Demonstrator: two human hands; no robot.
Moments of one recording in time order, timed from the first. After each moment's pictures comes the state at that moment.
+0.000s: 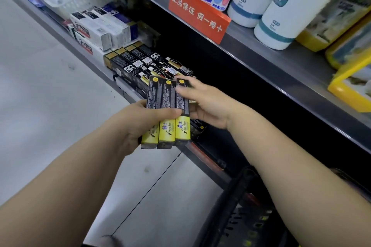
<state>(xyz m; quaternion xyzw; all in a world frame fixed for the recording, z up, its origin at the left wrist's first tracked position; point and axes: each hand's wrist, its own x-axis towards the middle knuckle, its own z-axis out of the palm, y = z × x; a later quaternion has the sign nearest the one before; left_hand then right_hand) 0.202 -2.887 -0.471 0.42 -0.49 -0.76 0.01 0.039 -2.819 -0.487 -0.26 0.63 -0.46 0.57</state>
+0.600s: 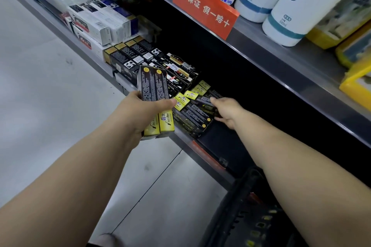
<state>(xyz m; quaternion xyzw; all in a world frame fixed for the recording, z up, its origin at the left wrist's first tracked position) 0.194 -2.896 -0.487 0.49 -0.48 -0.72 0.12 -0.019 -2.808 -0.571 -0.05 0.83 -0.41 0.37</state>
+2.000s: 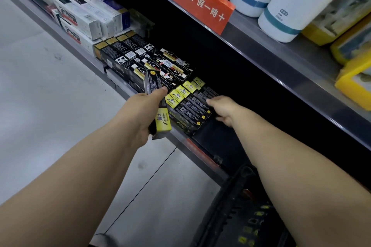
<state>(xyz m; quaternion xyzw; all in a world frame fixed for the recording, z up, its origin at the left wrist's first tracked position) 0.171 -2.889 -0.499 0.51 -0.42 -0.74 0.12 -0.024 -2.804 -0.570 -0.08 0.86 -0.34 0.38</state>
